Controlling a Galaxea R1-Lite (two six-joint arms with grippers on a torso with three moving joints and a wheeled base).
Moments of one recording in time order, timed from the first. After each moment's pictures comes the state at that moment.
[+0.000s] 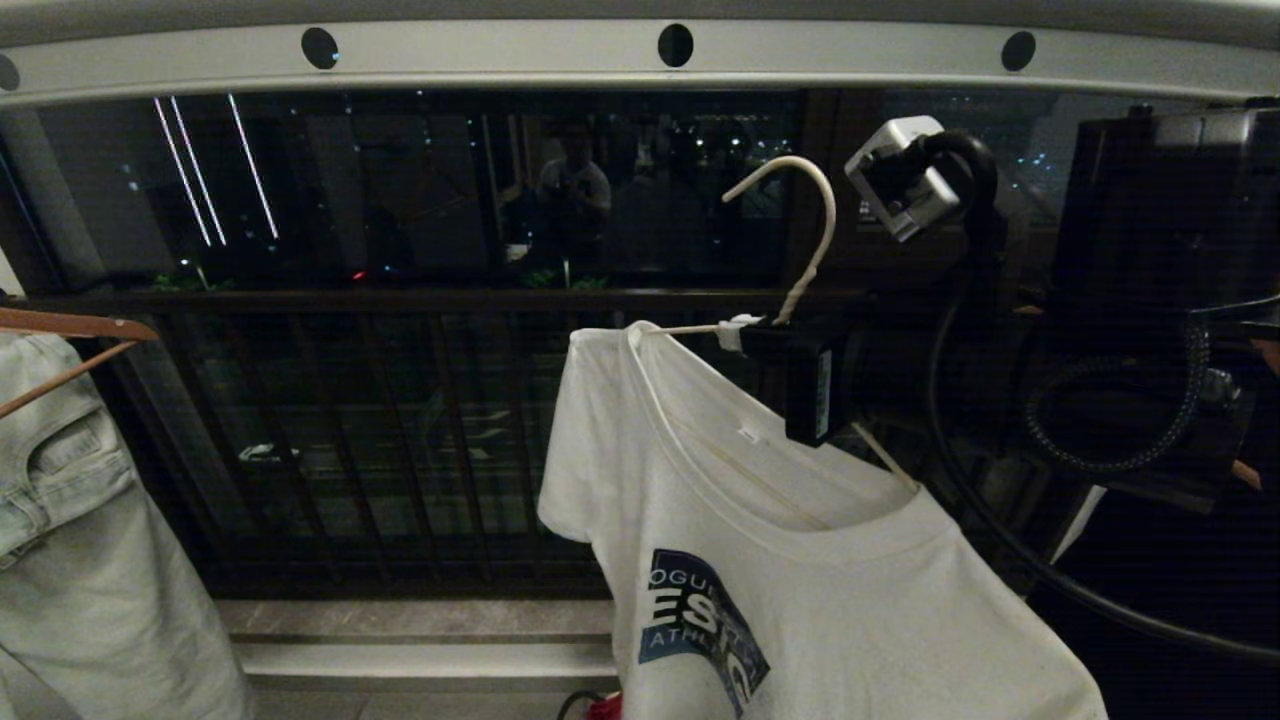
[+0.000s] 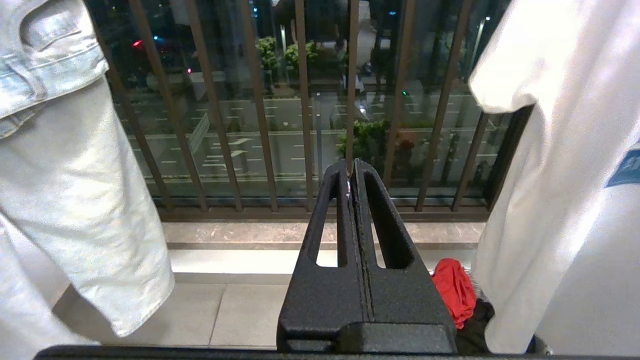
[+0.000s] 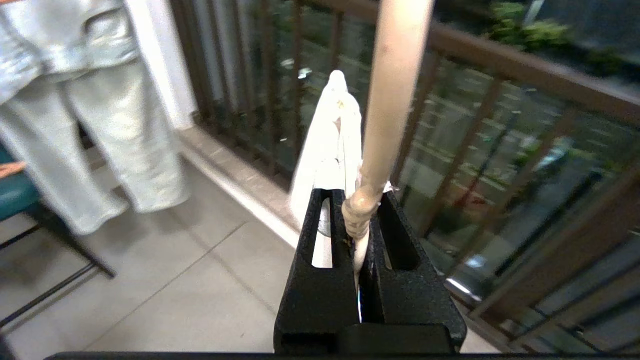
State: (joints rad) left arm 0.00 0.00 0.00 -0.02 0.00 0.00; right arm 0.73 1.56 -1.11 -0.33 -0.04 -0.02
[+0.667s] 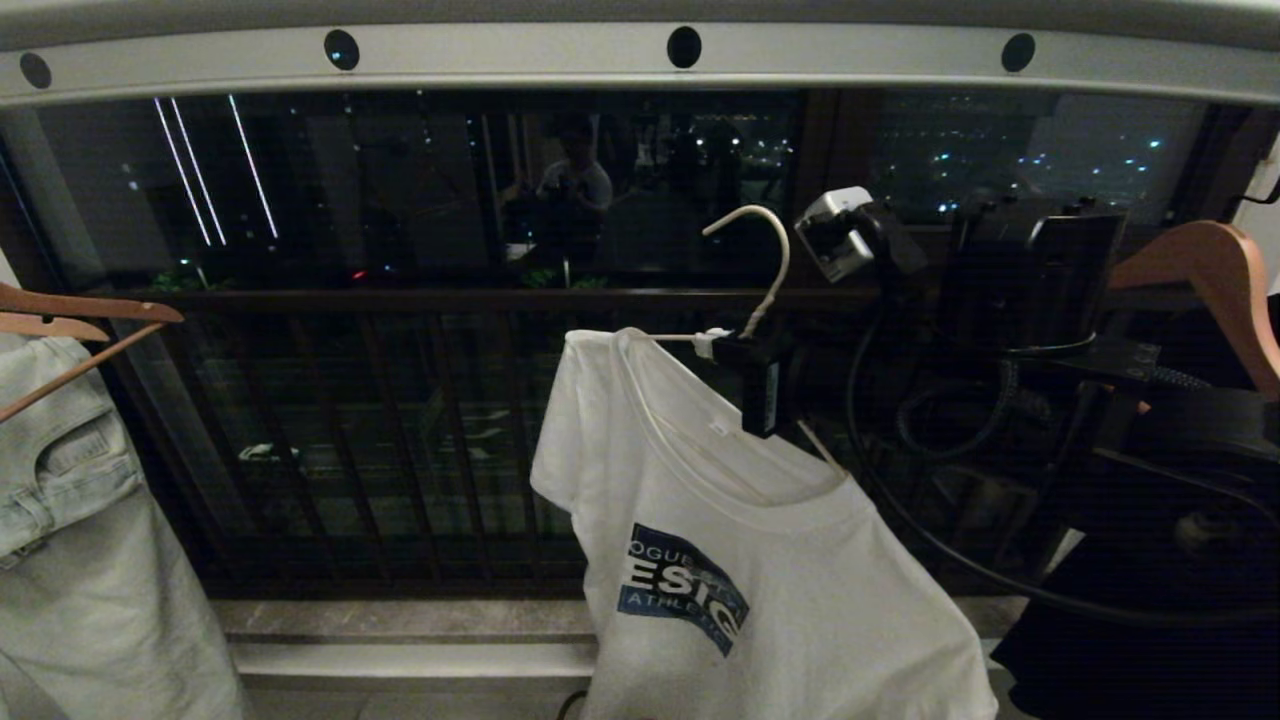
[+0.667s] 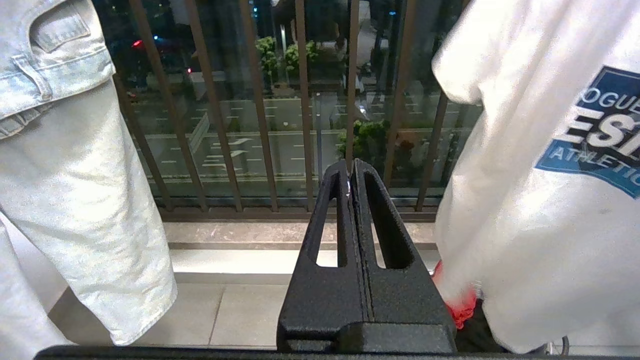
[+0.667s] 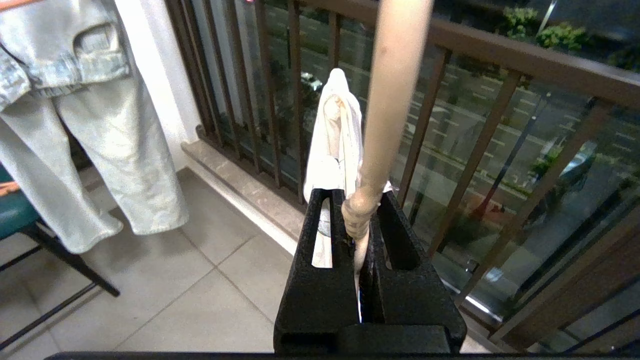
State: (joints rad) left arm 0.00 0.00 0.00 -0.02 0.00 0.00; right arm 0.65 1.71 -1.07 -0.56 0.06 0.00
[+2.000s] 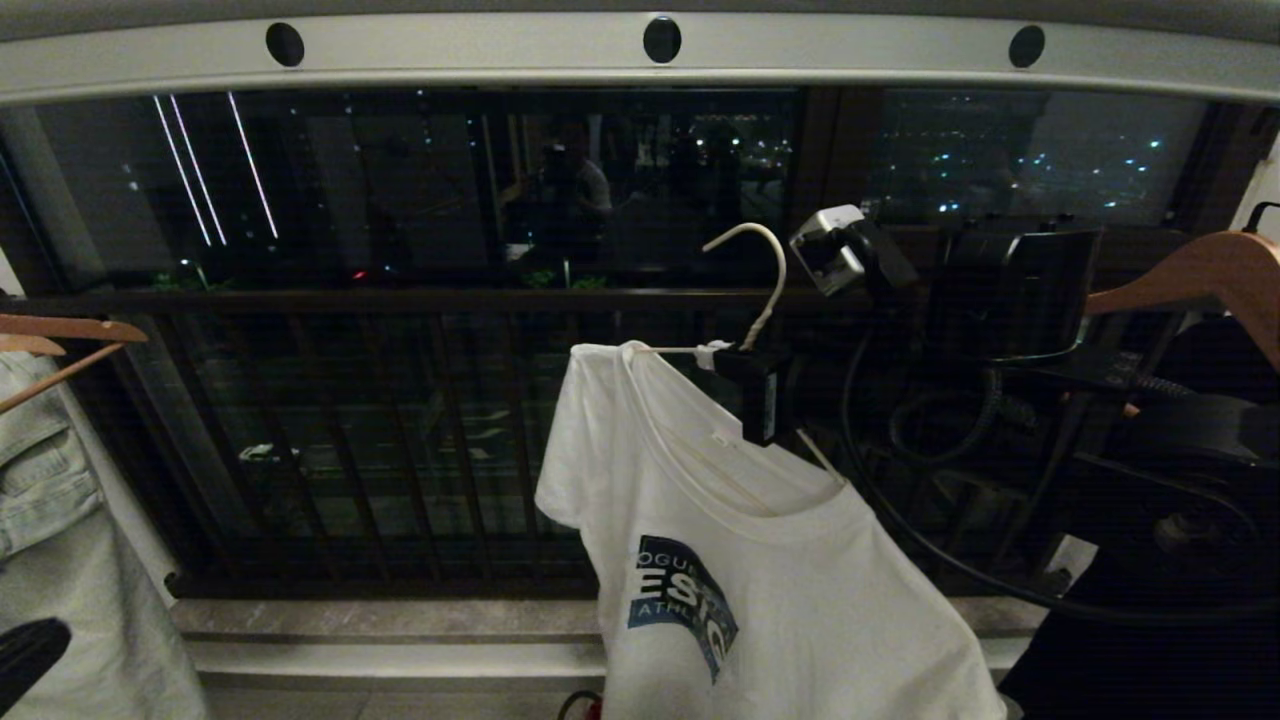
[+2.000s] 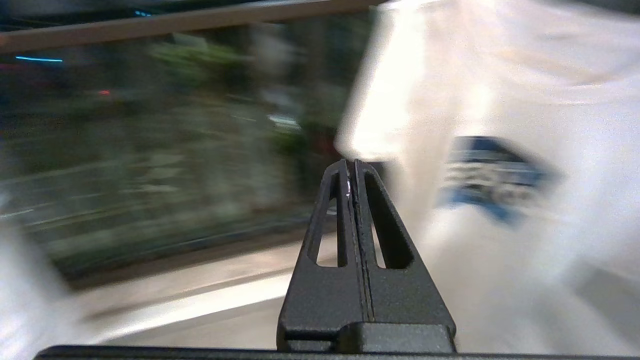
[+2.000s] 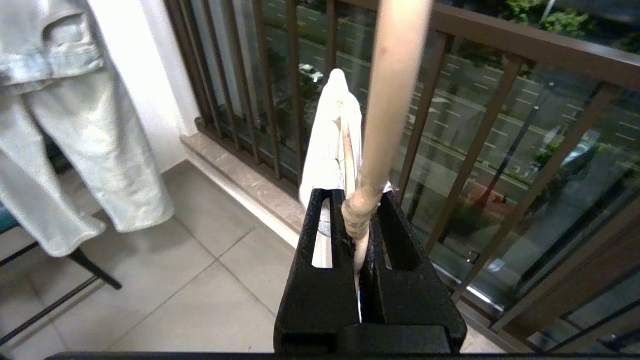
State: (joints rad) left arm -0.01 0.50 -0.47 -0.01 -0.34 0.03; right arm 0.63 1.72 -1.06 -0.56 0.07 0.01
